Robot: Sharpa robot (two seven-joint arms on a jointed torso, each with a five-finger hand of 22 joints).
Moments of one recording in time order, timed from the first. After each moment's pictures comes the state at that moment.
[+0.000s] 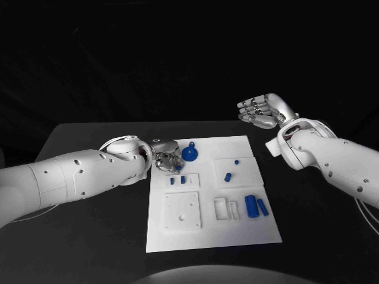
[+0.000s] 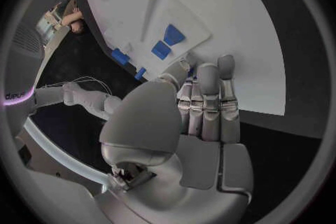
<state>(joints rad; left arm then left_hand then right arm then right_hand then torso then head) 1.22 -0.59 -0.23 1.21 -1.35 -0.13 0.04 1.41 0.00 0.21 -0.16 0.15 1.14 0.11 0.07 0.06 1.28 0.05 0.06 0.06 1.33 -0.04 1.15 0.35 0.09 1.24 -0.06 0.36 1.31 0.98 -0.73 0.29 1.24 -1.06 -0.45 0.17 1.24 -0.16 0.53 -0.16 0.53 0.99 0.16 0.06 0.06 1.07 0.15 0.07 0.06 1.09 0.14 0.06 0.06 0.08 0.96 0.15 0.07 0.07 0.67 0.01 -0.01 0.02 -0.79</state>
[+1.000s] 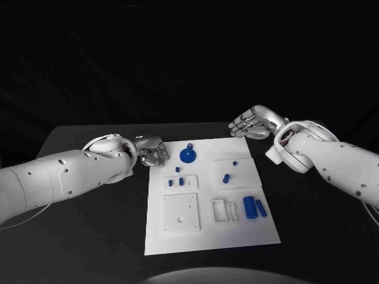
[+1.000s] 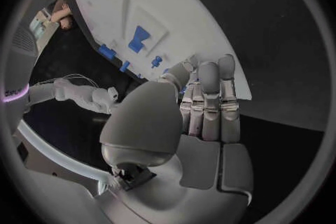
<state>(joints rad) 1.22 -0.64 -0.21 1.14 -1.33 -0.17 0.05 1.43 -0.05 0.27 -0.18 0.15 1.01 0.10 0.07 0.06 1.21 0.08 0.05 0.06 1.31 -0.03 1.13 0.35 0.10 1.23 -0.04 0.37 1.31 0.98 -0.74 0.29 1.26 -1.22 -0.22 0.10 1.25 -0.10 0.37 -0.22 0.49 1.12 0.12 0.06 0.07 1.22 0.09 0.06 0.06 1.36 0.04 0.10 0.08 0.11 1.19 0.05 0.16 0.08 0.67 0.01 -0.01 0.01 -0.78</state>
